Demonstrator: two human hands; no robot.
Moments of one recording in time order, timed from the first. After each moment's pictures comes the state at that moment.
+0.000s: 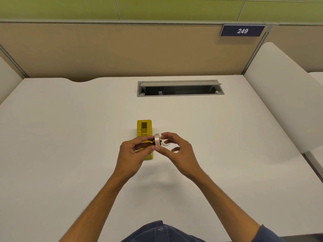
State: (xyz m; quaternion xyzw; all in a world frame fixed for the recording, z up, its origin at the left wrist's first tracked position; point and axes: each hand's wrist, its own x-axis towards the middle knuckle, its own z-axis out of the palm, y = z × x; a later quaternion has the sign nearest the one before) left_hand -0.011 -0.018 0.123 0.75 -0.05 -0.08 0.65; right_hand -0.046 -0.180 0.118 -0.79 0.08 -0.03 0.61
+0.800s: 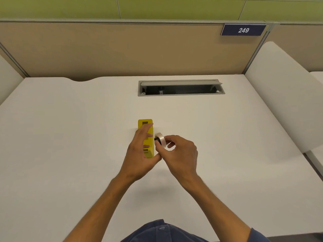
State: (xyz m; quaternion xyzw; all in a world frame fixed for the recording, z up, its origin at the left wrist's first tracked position) left_hand -0.016 -0.022 0.123 0.83 -0.18 -0.02 0.53; right_hand -0.053 -0.151 0.138 -0.89 0.16 -0.17 0.38
